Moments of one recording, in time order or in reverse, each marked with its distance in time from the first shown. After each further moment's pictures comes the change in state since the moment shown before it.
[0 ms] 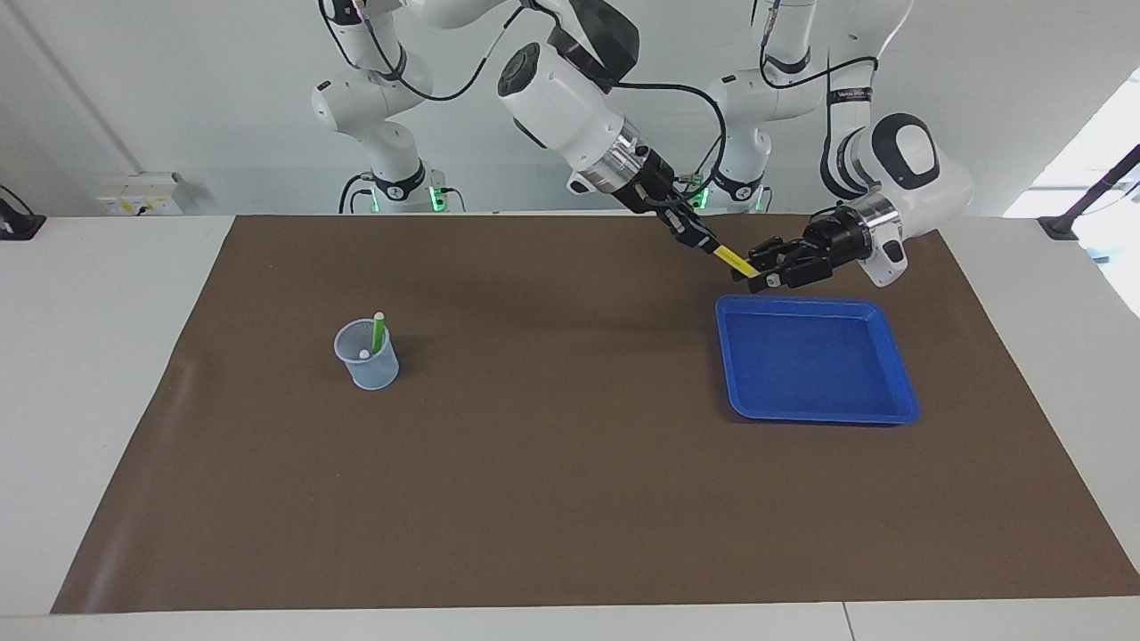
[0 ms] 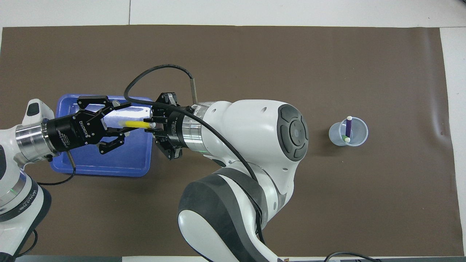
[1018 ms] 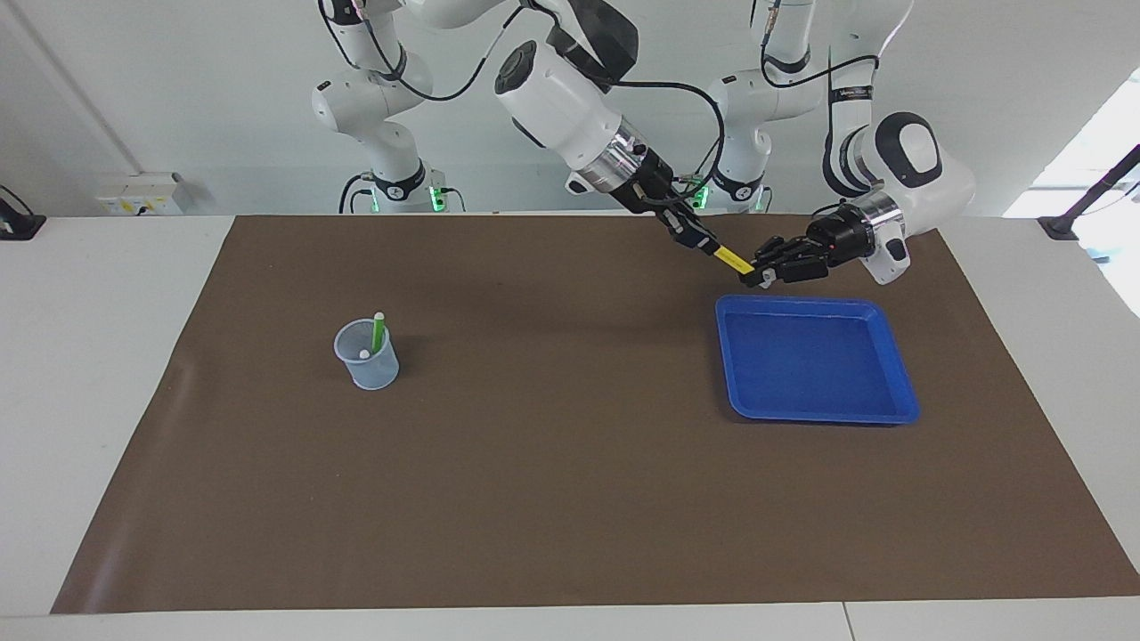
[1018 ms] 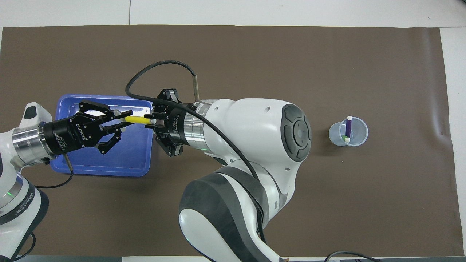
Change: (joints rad) left arm 0.018 -0.013 0.002 -0.019 -0.001 -0.018 -0.008; right arm 0.000 0.000 -0.005 0.003 0.000 0.020 0.000
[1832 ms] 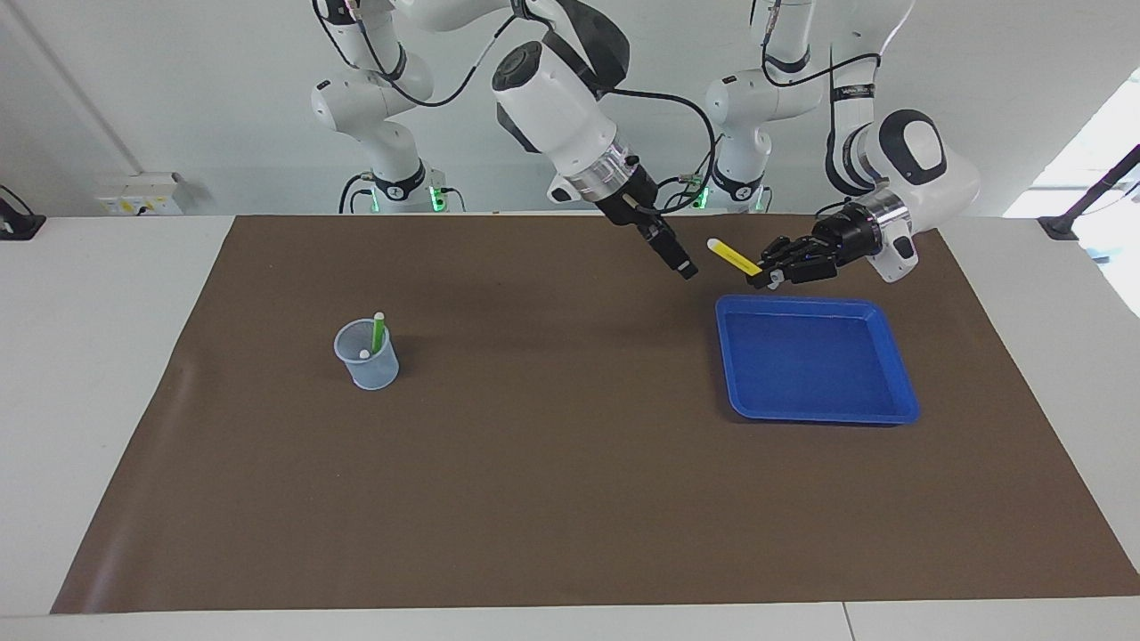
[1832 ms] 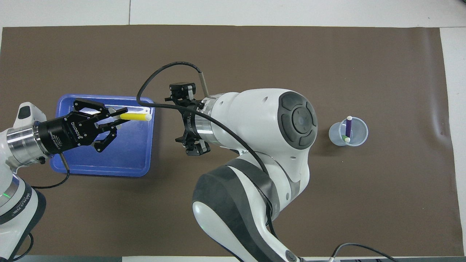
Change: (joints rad) left arm 0.009 -0.006 0.002 0.006 0.010 0.049 -0.008; right arm -0.069 -0.012 -0.007 -0.003 -0.218 -0.150 -0.071
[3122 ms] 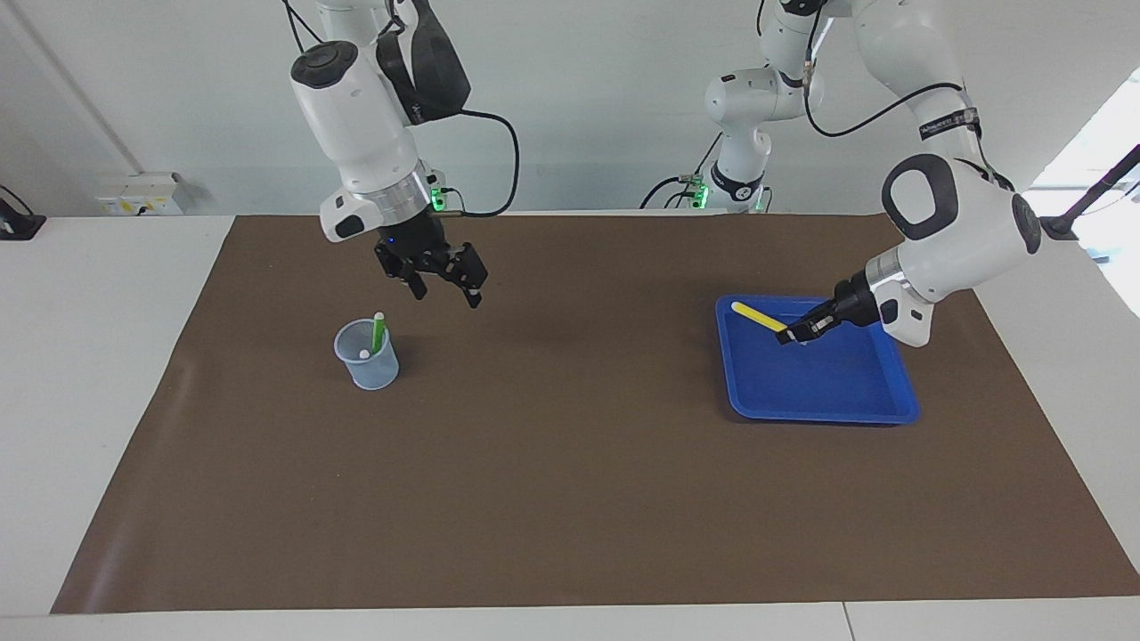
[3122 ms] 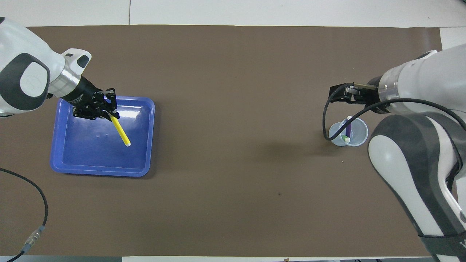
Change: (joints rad) left arm -0.067 0.590 -0.098 0.772 1.373 -0.263 0.058; right arm -0.509 -0.237 -0.012 -0.227 -0.450 -0.353 -1.314
